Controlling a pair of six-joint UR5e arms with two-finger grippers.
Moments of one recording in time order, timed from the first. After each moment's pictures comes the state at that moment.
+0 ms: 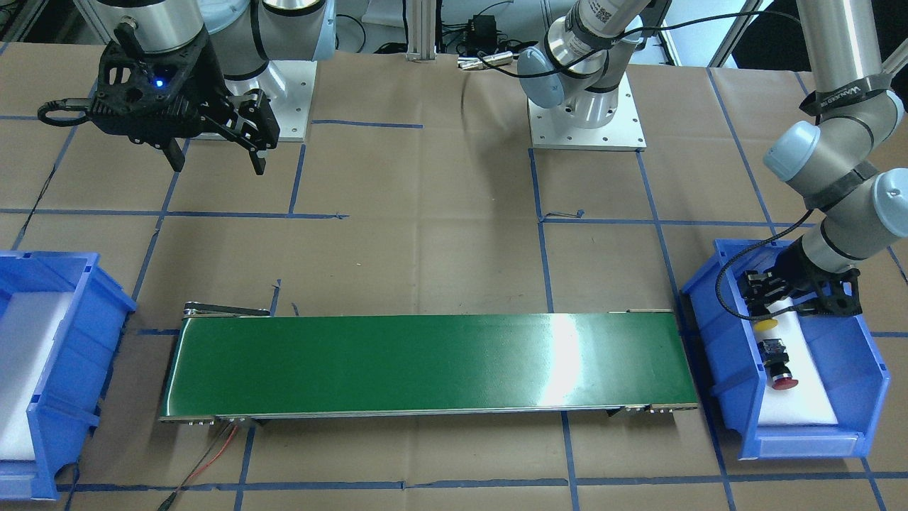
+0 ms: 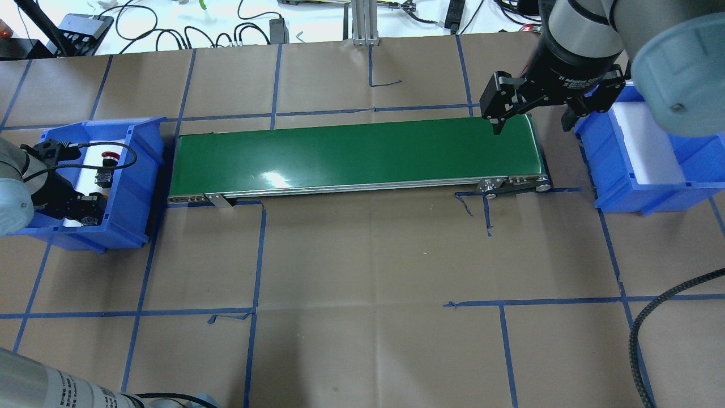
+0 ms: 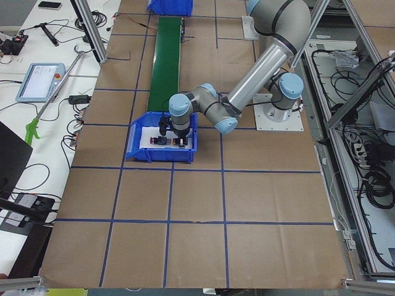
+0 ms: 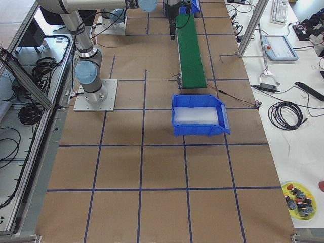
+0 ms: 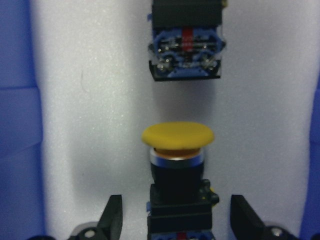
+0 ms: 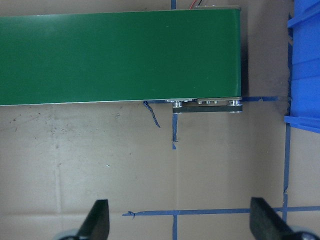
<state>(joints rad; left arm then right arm) -0.91 -1.93 -1.93 -0.89 1.55 0.64 1.62 -1.62 1.60 -1.62 -1.59 0.06</state>
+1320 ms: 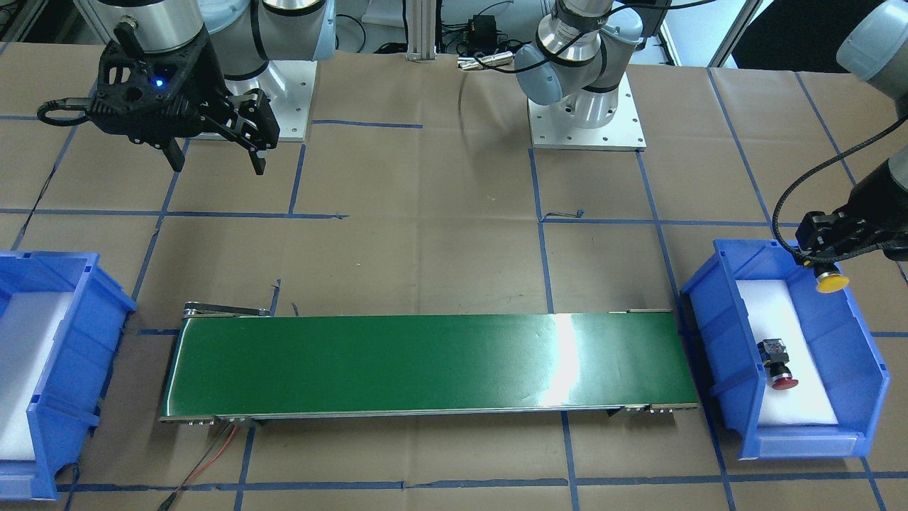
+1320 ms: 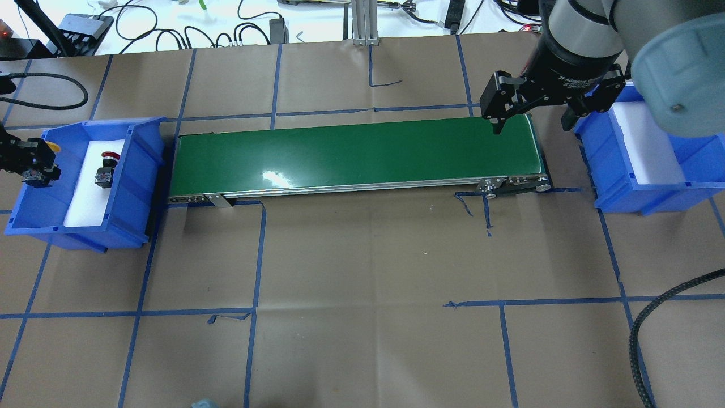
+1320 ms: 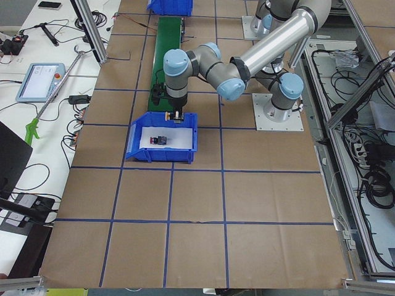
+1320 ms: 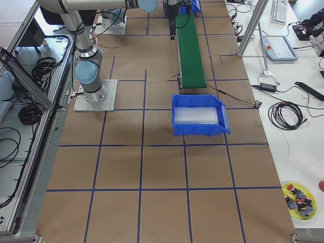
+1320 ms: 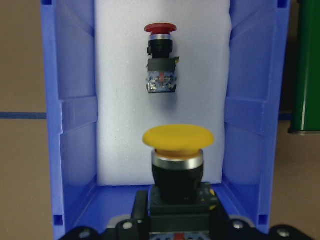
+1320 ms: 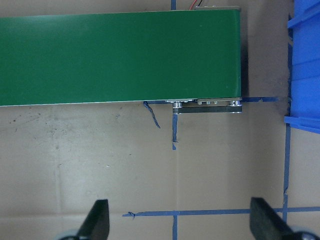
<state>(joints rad) -1.00 -1.72 -1.66 -1.31 1.55 0.59 1.62 -1.62 1.60 -1.62 -1.59 0.06</state>
